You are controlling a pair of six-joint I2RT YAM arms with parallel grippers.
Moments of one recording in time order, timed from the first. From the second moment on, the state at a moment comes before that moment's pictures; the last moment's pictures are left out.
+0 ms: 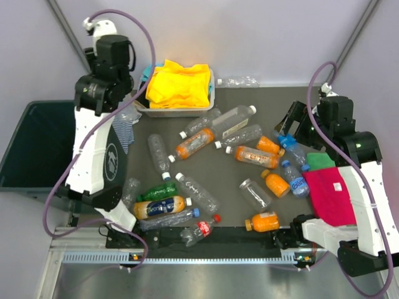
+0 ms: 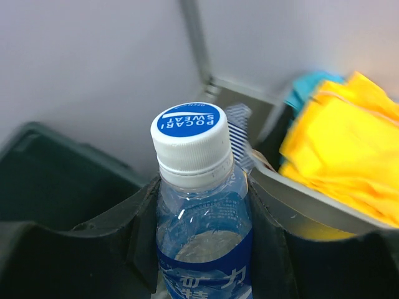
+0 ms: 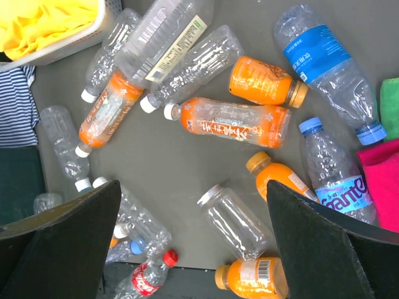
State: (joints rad) left arm -0.35 1.67 2.38 -1.11 -0.80 -0.18; right arm 0.21 1.04 1.47 -1.08 0.00 0.53
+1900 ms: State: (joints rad) left arm -0.67 1.52 1.79 -0.93 -0.20 -0.16; right arm 0.34 1.09 0.96 -0.99 -0.17 0.55
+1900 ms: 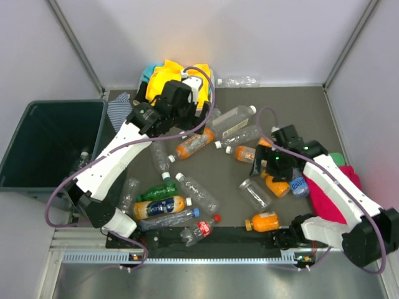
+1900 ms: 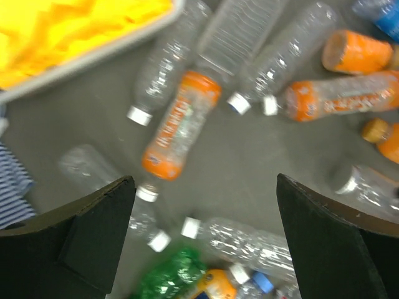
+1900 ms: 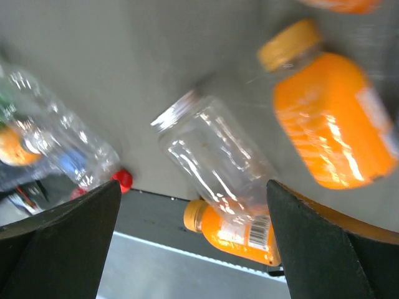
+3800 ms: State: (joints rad) left arm -0.69 1.22 1.08 -0.28 0.45 -0.70; right arm 0.48 1.47 1.28 -0.55 -0.51 0.71
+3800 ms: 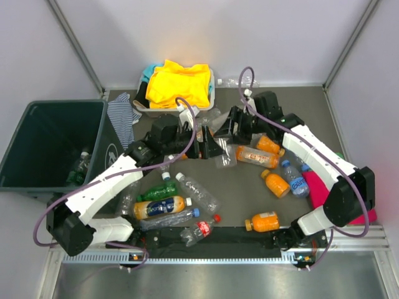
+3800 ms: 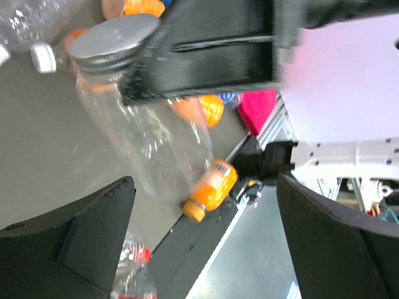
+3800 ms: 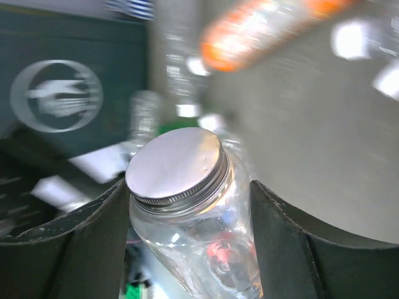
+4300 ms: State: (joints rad) left arm -0.69 1.30 1.11 -0.22 0.30 -0.75; right arm 0.48 1.49 1.33 -0.31 -0.73 0.92
